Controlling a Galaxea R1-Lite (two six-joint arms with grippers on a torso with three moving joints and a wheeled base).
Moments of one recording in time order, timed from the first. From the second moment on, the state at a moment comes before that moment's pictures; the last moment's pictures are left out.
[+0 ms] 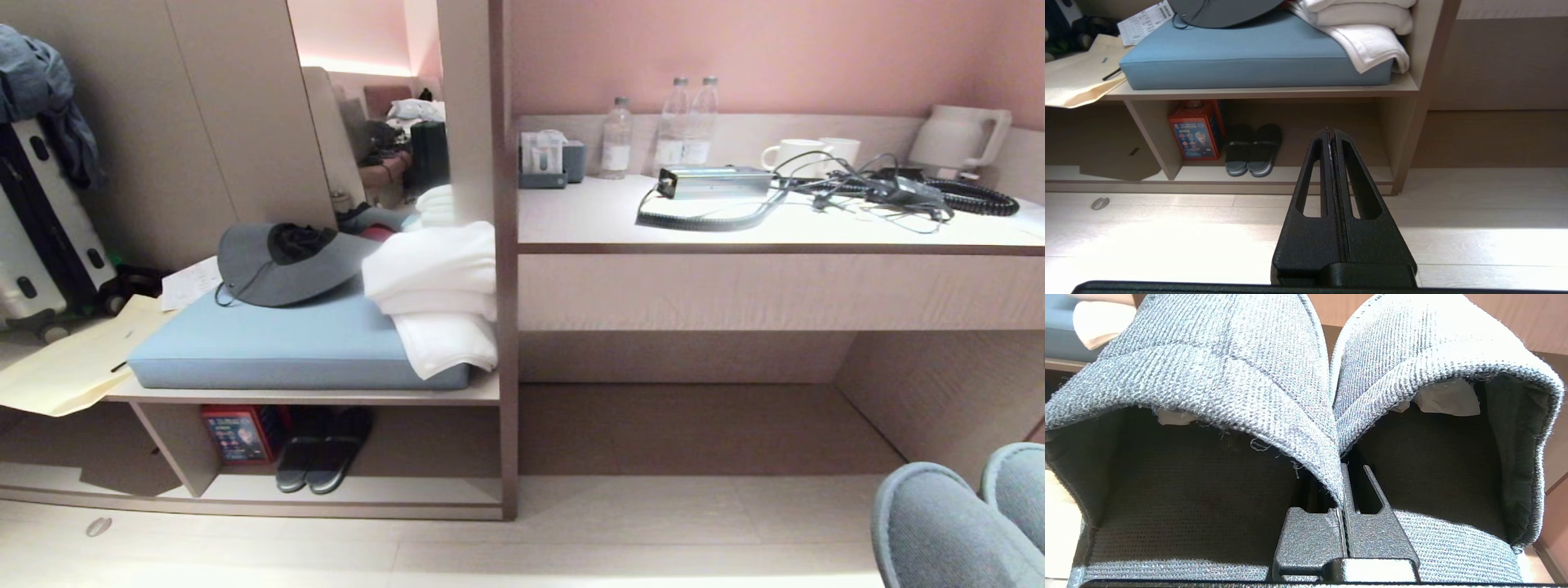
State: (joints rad) left arm 0.00 0.00 0.00 0.00 0.00 0.00; right arm 0.01 0.00 0.00 0.00 0.00 -0.07
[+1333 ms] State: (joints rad) left arm 0.00 0.00 0.00 0.00 0.00 0.00; right arm 0.01 0.00 0.00 0.00 0.00 -0.07
